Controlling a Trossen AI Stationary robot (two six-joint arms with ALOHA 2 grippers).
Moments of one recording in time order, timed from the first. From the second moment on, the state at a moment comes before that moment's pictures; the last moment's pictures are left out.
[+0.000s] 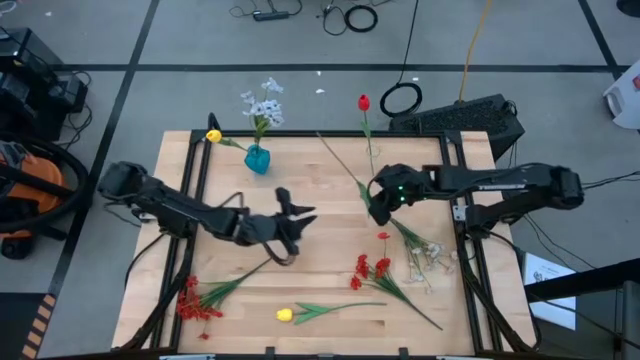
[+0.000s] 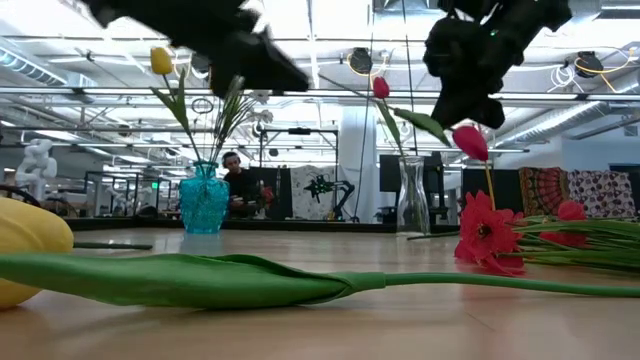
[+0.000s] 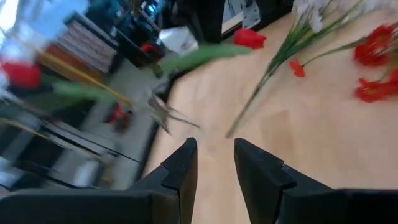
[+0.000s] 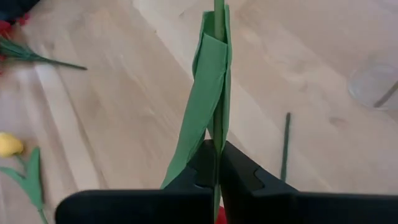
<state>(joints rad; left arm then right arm) -0.26 1.47 0.76 0.35 -0.65 0.53 -0.12 1.20 0.86 -0.51 0.04 0.59</state>
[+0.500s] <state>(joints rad) -0.22 1.90 1.23 0.36 -0.80 1.37 -0.12 1.24 0.86 -0.47 -0.06 0.60</state>
